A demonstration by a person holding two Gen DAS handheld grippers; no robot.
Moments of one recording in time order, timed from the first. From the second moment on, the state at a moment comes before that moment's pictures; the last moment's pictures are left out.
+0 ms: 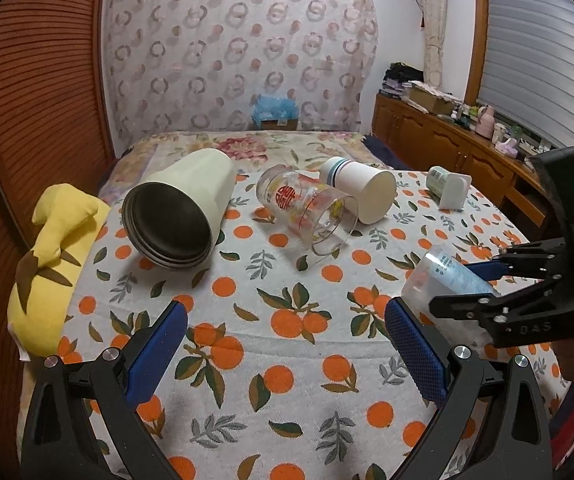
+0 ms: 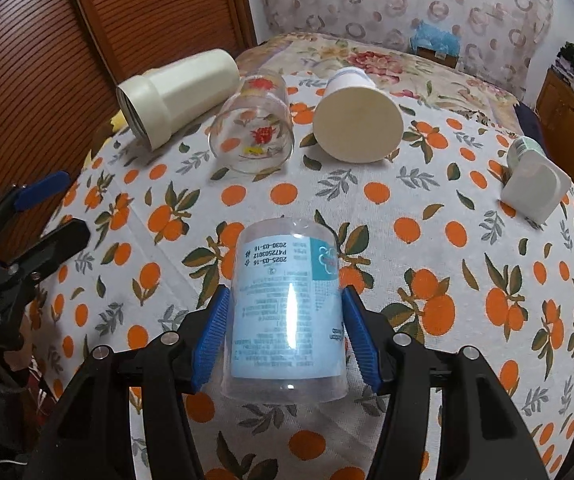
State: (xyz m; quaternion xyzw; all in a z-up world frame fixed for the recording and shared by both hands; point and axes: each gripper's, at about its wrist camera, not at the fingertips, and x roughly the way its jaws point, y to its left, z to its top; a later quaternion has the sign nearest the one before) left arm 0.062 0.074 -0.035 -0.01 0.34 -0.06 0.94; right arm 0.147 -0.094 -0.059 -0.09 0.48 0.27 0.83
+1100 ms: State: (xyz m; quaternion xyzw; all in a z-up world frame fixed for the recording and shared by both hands) left arm 0.132 -0.033 -0.046 -0.11 0.47 -0.06 0.88; right arm 0.092 -0.216 -0.039 -0.01 0.33 0.23 0.92
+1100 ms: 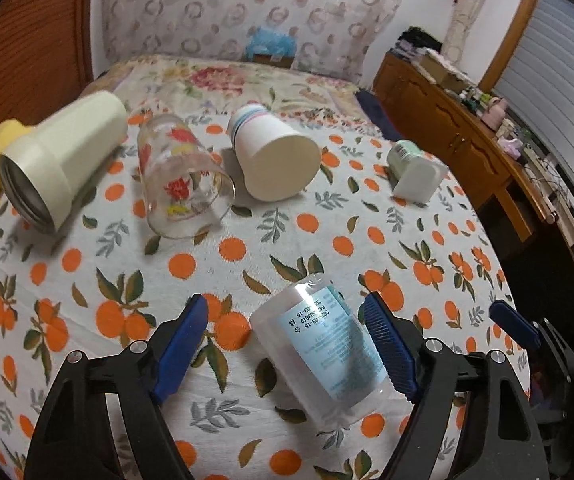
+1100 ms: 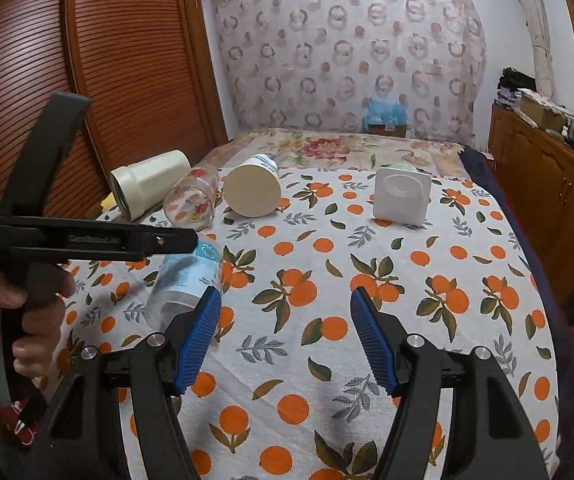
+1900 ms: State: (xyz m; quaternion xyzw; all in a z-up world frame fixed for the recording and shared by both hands) left arm 0.166 -0.031 -0.078 -0.18 0.54 -0.09 0.82; right arm 0.094 -0.217 -0.046 -0.01 0.33 0.23 0.91
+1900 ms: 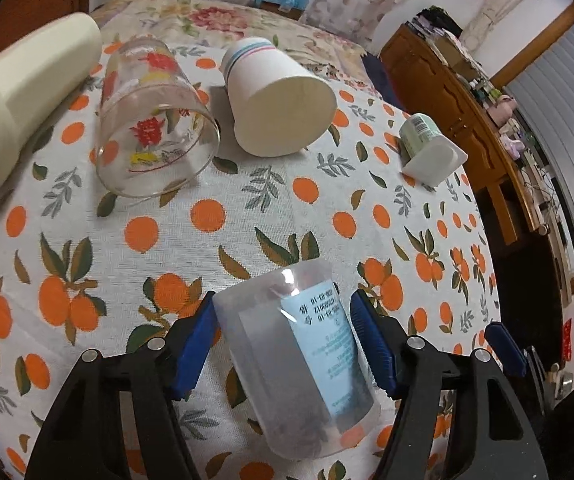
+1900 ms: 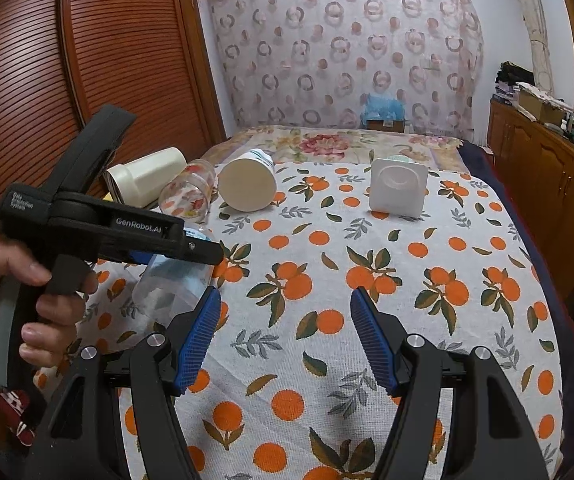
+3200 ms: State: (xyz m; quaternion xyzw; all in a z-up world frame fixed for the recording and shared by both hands) left arm 0.134 -0.066 -0.035 0.04 0.36 -0.08 0.93; right arm 0.110 -0.230 -0.051 0.01 0.33 0.20 0.92
